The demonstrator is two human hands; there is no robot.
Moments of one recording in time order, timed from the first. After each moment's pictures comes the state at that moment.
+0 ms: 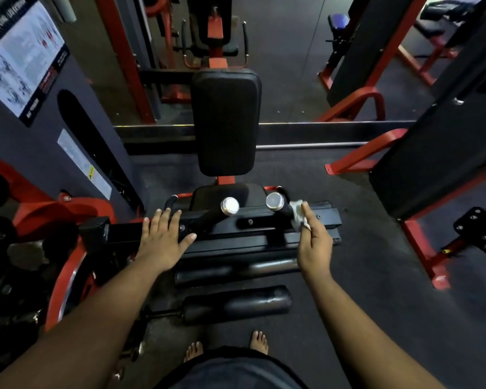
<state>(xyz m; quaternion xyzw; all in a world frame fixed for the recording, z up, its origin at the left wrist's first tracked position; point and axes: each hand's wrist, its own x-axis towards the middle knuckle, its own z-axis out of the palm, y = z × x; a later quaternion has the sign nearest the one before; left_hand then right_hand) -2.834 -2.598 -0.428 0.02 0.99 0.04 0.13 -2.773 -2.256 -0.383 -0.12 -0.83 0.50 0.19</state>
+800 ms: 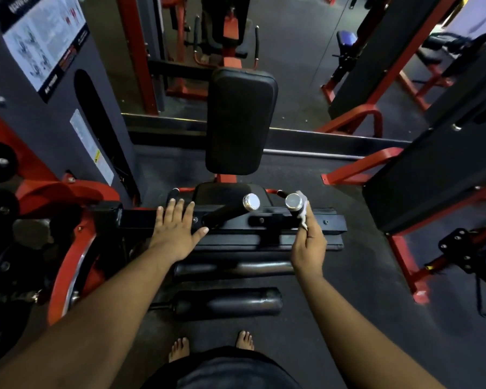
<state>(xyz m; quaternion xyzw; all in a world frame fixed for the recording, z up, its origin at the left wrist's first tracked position) -2.831 -2.599 -0.427 0.03 0.99 0.04 0.14 -2.771 -2.299 -0.372 -0.11 -0.86 0.47 0.18</state>
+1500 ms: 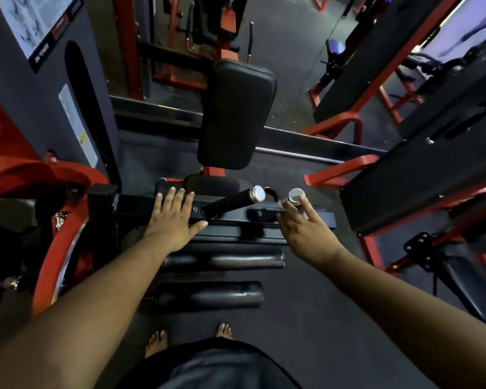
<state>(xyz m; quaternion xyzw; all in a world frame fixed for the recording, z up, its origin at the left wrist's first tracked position) -2.826 -2.611 -0.427 0.08 0.99 0.06 0.12 -2.784 -2.267 -0.329 0.38 -0.86 -0.33 0.08</state>
